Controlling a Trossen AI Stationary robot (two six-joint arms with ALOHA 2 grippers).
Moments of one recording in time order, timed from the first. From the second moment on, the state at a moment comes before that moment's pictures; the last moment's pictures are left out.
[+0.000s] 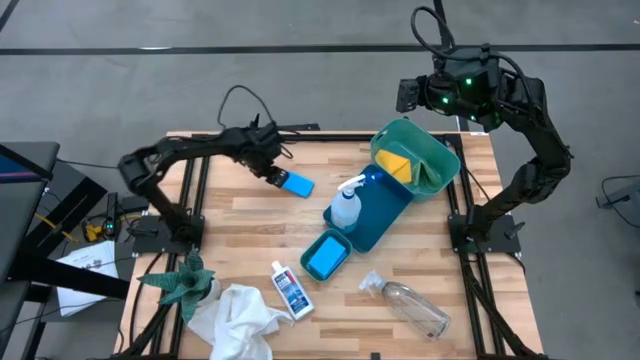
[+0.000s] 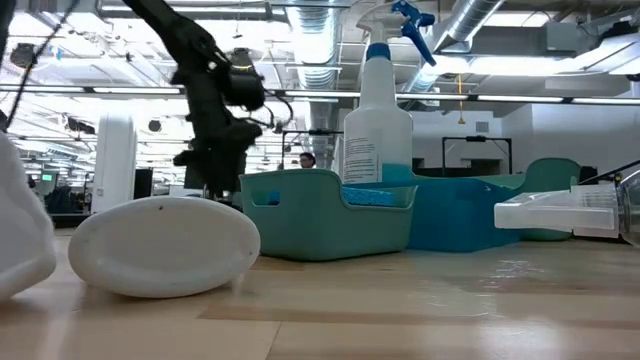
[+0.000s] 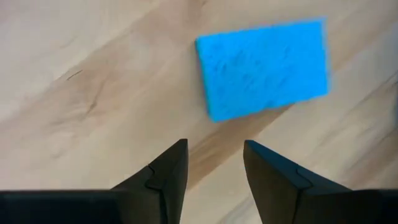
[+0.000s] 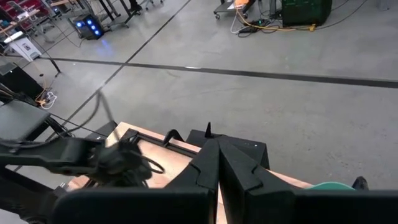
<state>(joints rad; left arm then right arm) 0.63 1.63 1.05 -0.71 0.11 -0.32 -0.31 1.52 2.30 -1.27 0.52 0.62</state>
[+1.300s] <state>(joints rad) 0.63 1.81 0.97 -0.33 0.13 -0.54 -0.33 1.52 2.30 -1.27 0.52 0.60</state>
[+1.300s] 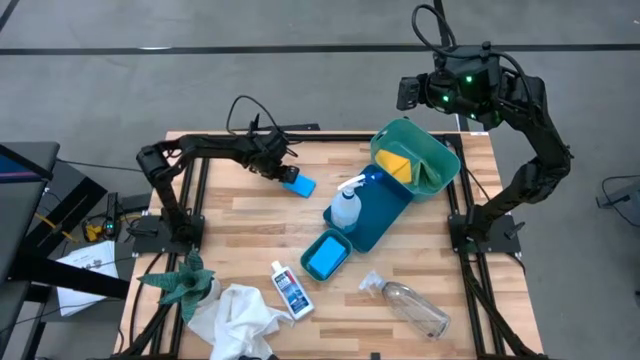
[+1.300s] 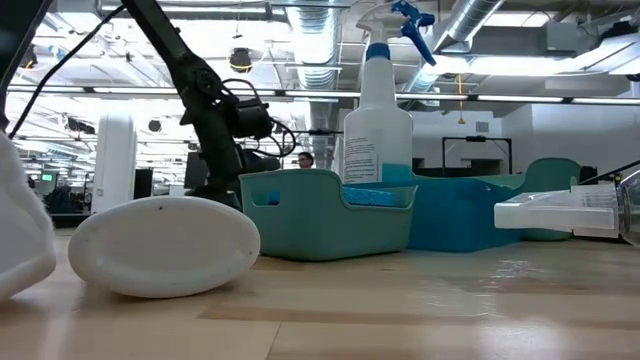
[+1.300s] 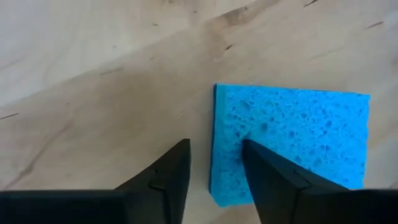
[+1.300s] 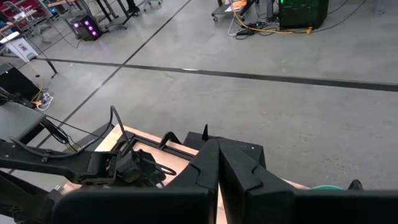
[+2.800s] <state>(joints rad) 0.36 1.18 0.68 -0.16 -0.08 -1.28 -0.37 1.52 2.30 -1.27 0.55 0.31</state>
